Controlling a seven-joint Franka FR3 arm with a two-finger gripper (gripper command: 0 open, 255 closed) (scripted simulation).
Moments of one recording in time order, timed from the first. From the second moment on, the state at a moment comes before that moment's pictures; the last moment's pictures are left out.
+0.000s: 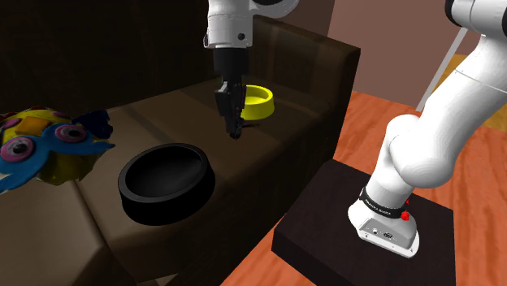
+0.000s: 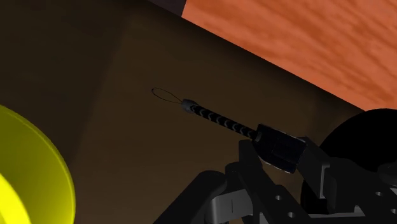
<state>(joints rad) 0.31 -0.24 0.23 -2.00 0.32 1.70 0.07</state>
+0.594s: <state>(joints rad) 0.31 -0.23 0.22 -1.86 0.31 1.58 0.10</state>
